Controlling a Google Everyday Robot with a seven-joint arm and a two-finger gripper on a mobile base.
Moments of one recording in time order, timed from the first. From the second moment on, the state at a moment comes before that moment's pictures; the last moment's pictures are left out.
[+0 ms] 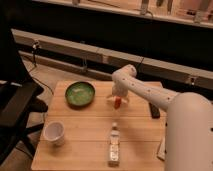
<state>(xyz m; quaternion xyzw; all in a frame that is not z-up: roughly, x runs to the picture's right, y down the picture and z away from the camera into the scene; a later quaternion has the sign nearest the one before) 0.101 0.069 0.942 -0.19 -0.19 -0.59 0.77</state>
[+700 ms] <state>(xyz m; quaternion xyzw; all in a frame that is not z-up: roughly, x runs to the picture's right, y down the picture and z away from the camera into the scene) 0.110 0.076 0.958 -0.21 -0.19 -0.56 0.77</state>
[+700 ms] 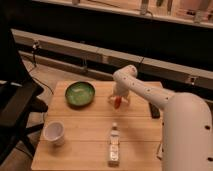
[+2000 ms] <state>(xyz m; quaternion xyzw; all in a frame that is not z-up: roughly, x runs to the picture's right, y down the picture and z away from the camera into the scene) 0.131 0.075 0.952 -0.22 -0.18 -0.54 0.79</state>
